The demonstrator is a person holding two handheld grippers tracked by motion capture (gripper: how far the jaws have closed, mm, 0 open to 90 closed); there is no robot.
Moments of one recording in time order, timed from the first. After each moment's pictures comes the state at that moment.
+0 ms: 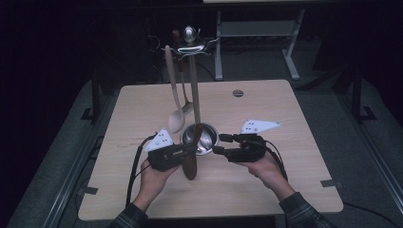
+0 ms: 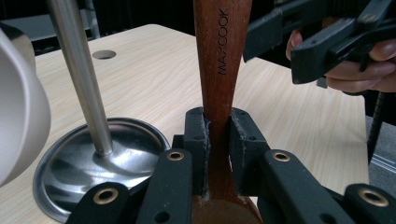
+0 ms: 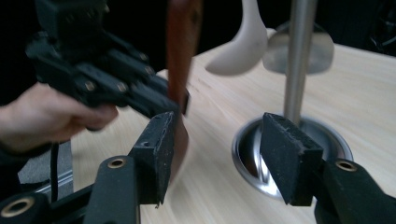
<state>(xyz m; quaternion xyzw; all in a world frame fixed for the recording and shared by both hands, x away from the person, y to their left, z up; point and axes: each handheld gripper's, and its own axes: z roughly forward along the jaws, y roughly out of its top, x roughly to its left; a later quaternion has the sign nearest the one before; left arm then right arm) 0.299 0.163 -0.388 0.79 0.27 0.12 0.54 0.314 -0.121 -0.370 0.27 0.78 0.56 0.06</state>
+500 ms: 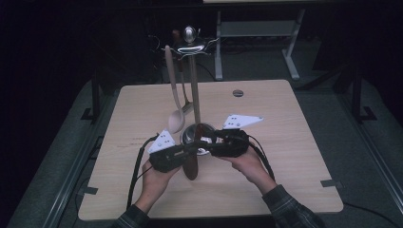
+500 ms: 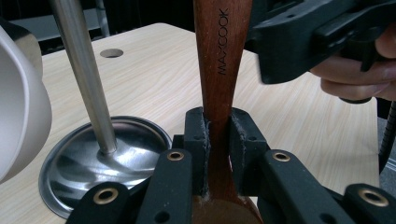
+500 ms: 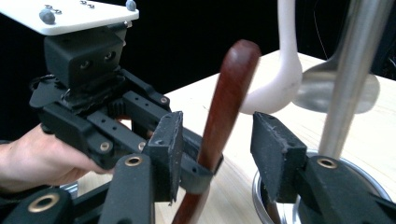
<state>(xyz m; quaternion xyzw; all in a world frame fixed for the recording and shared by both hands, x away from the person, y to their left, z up) 0.295 0.159 -0.388 0.78 0.28 0.13 0.54 0.322 -0.078 -0.358 0.25 0.78 0.58 0.05</state>
